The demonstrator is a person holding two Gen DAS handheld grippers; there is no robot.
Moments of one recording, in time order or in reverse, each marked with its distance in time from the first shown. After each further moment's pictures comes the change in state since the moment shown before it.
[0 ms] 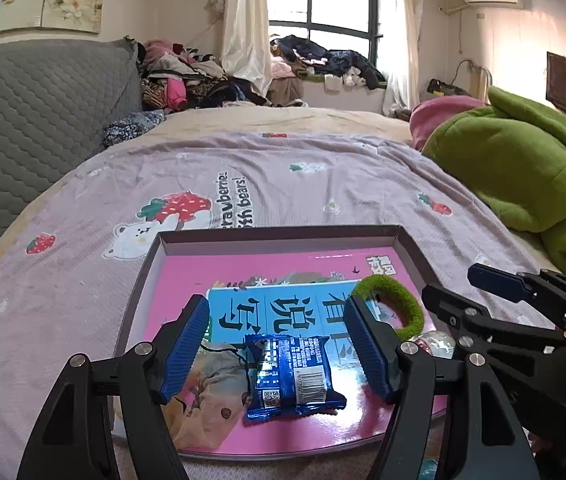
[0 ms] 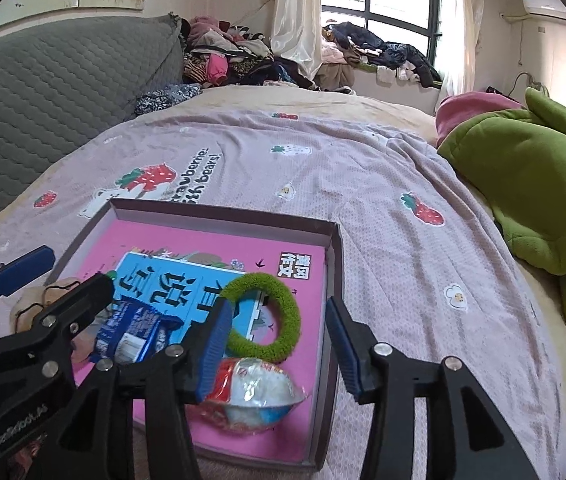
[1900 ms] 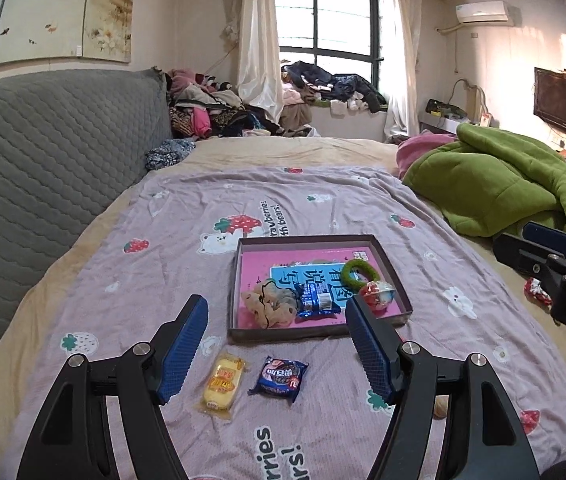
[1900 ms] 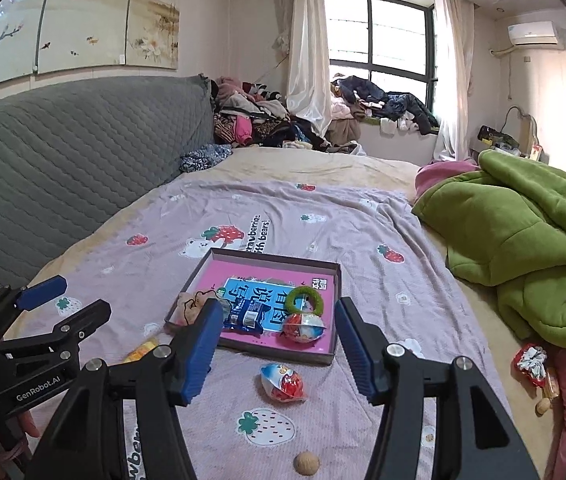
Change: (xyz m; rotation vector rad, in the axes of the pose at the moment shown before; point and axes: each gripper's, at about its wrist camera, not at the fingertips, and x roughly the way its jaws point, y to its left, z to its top) left arm -0.272 0.047 -0.022 0.003 -0.060 0.032; right arm -0.280 0.045 -0.023 0.002 -0.179 0.044
